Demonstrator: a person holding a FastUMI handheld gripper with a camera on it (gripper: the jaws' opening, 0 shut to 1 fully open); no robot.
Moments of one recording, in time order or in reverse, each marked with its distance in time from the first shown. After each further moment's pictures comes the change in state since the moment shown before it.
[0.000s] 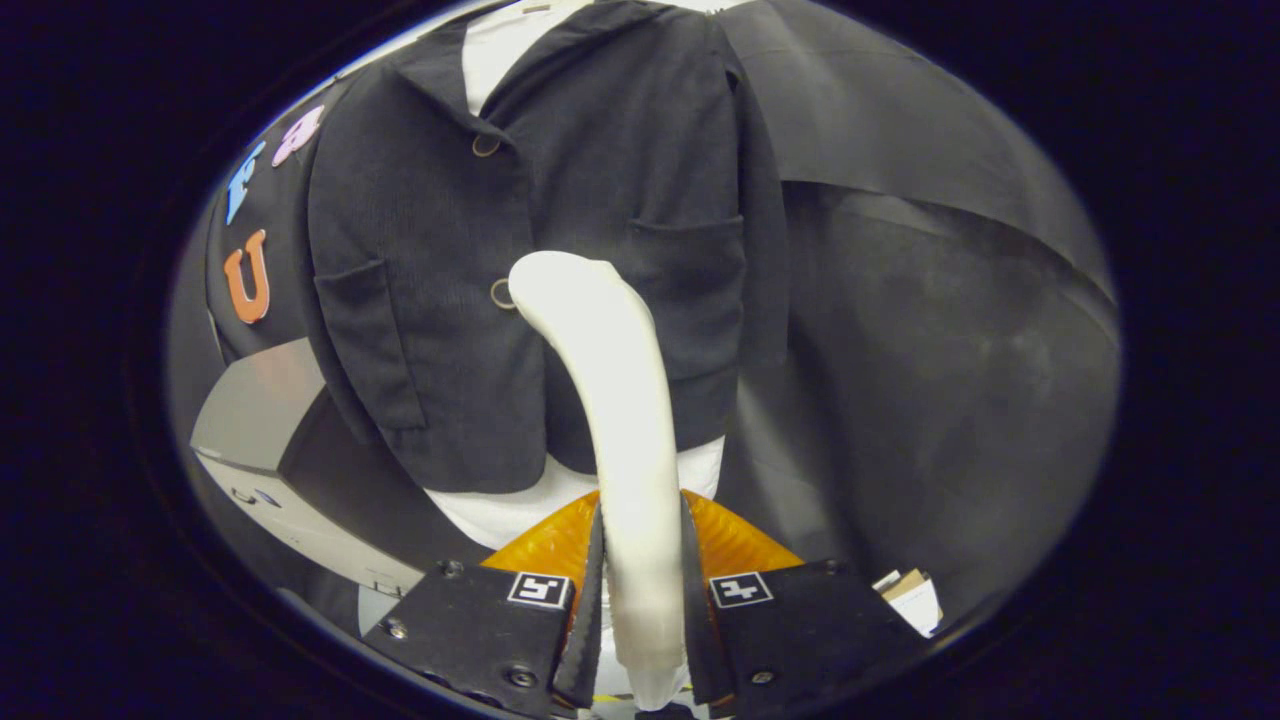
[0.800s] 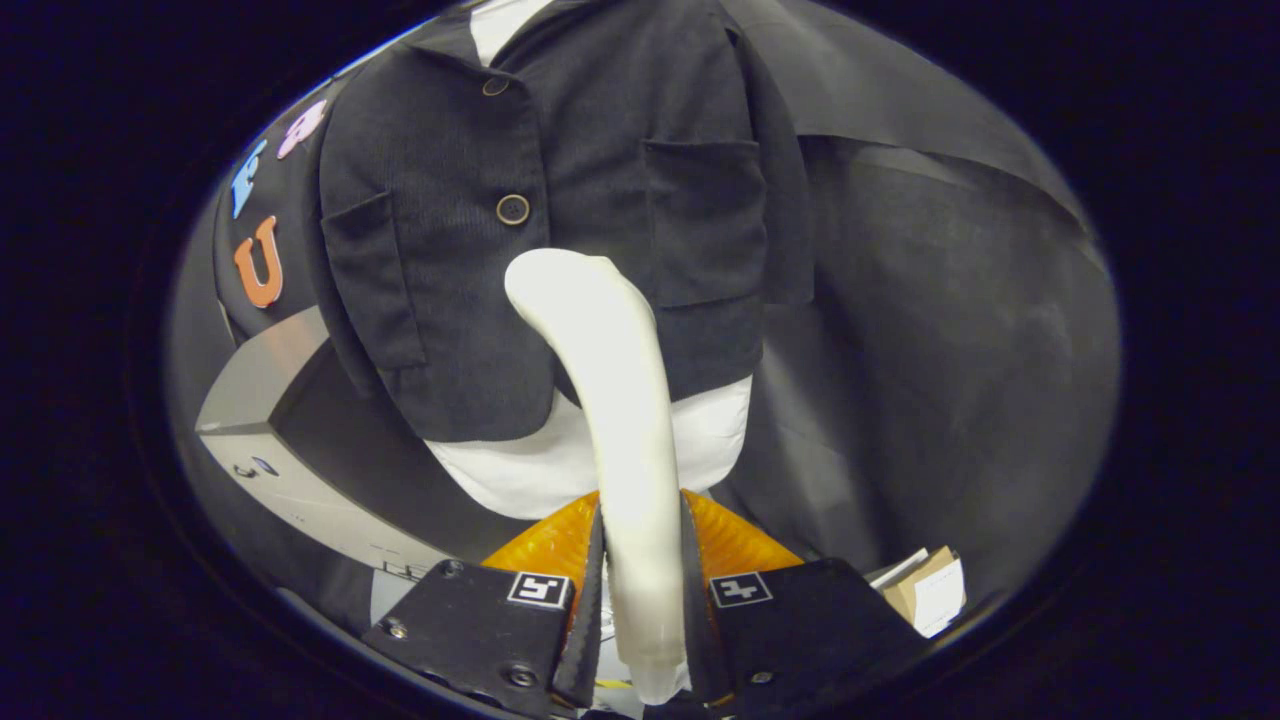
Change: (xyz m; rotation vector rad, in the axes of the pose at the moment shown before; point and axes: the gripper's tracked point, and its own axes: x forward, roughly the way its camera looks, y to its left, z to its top) arm 0.004 0.000 0.000 0.016 0.067 0.091
